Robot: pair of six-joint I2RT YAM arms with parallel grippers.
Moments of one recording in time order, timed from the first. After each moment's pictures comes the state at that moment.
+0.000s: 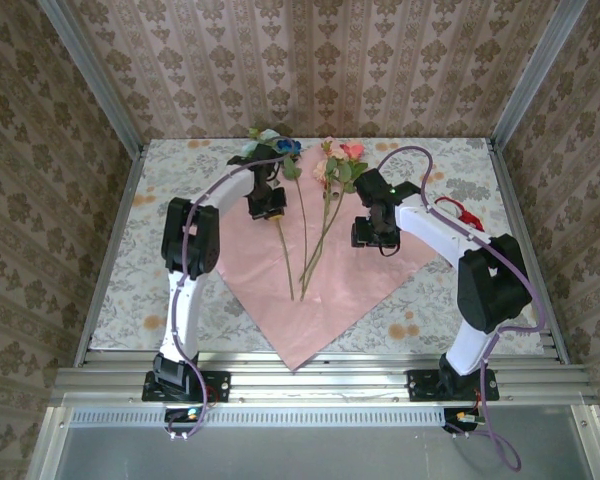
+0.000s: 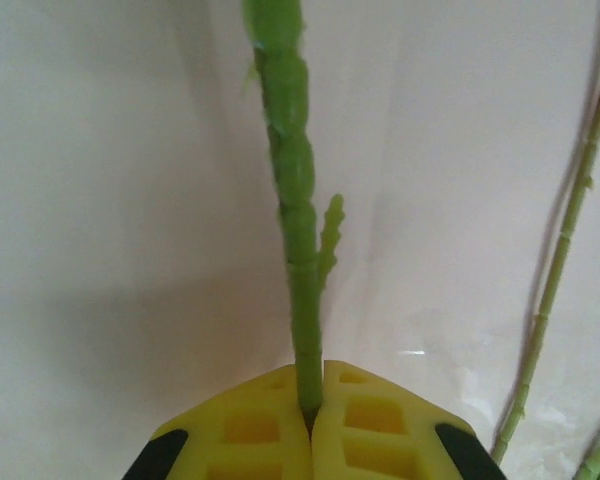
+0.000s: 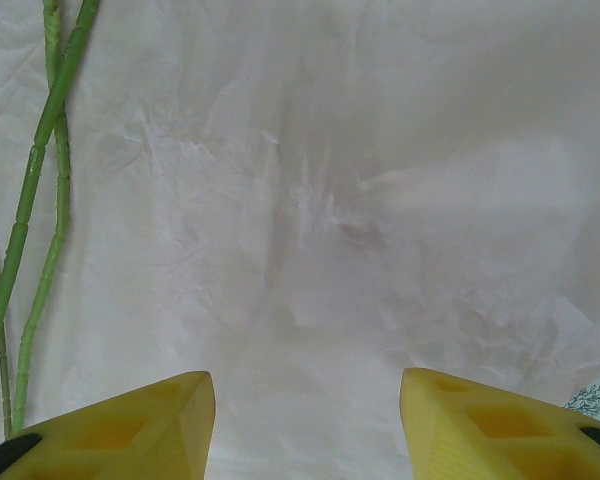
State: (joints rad) left arm -0.42 2.32 1.92 -0.92 0.20 -0.53; right arm 0.42 1.74 1.35 -0.93 0.02 0.48
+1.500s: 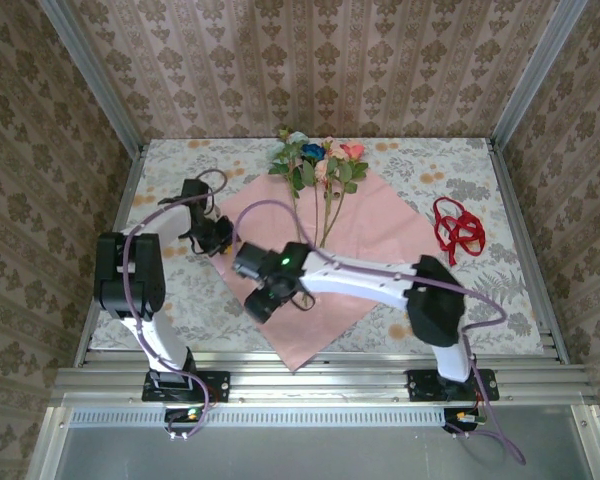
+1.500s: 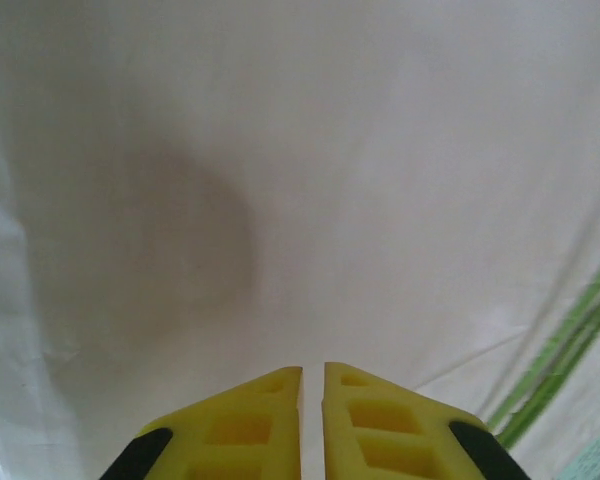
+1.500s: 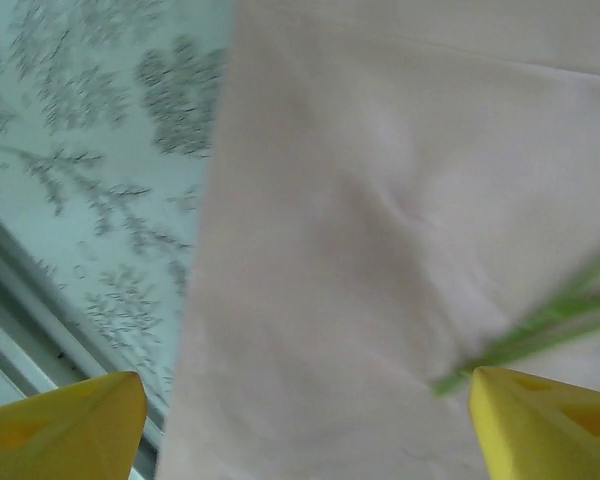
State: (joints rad) left arm -0.13 1.79 1.12 -0.66 0.45 -0.62; right arm 1.13 1.99 1.69 -0.94 0.08 0.28
